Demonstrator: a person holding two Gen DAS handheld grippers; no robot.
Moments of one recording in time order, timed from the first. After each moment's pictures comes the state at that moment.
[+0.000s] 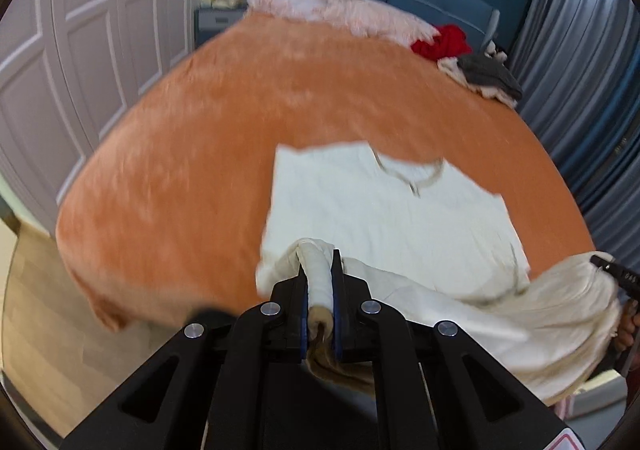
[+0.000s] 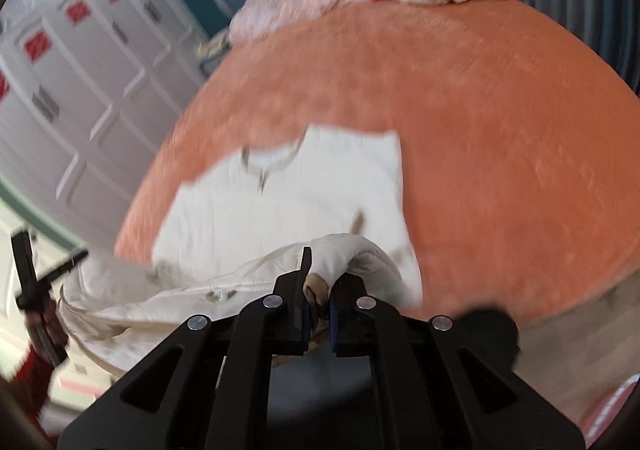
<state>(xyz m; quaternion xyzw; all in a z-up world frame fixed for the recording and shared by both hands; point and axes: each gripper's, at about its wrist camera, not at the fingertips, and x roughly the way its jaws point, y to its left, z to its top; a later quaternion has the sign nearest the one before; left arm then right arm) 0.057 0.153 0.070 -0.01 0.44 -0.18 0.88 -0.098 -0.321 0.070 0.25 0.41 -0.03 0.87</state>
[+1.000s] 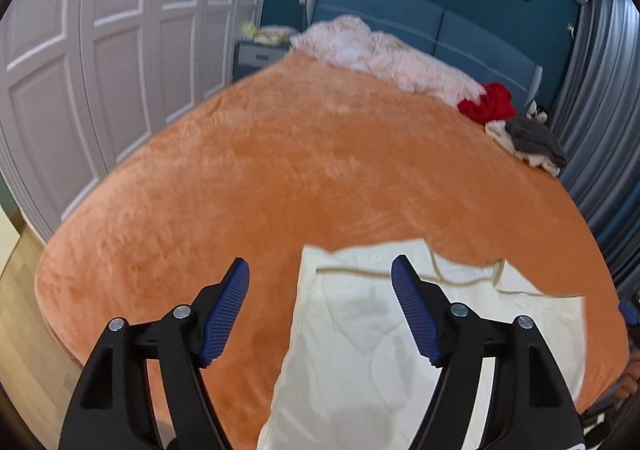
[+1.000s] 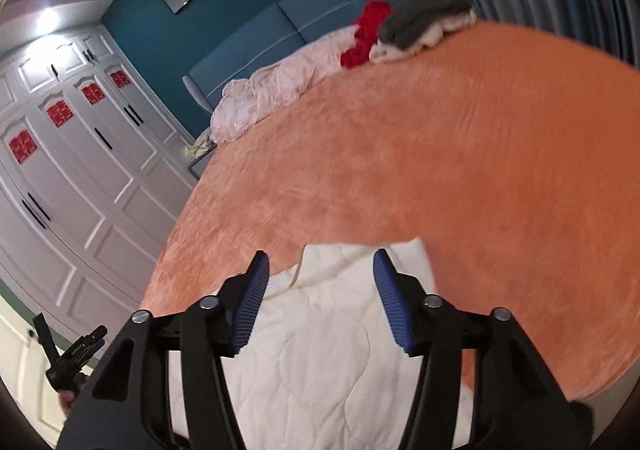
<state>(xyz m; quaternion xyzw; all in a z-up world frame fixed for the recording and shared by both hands) 0.186 0.145 0.032 -0.06 0.38 -0.12 0.91 -0.005 -0.346 0.045 0.32 0.27 -0.09 0.90</state>
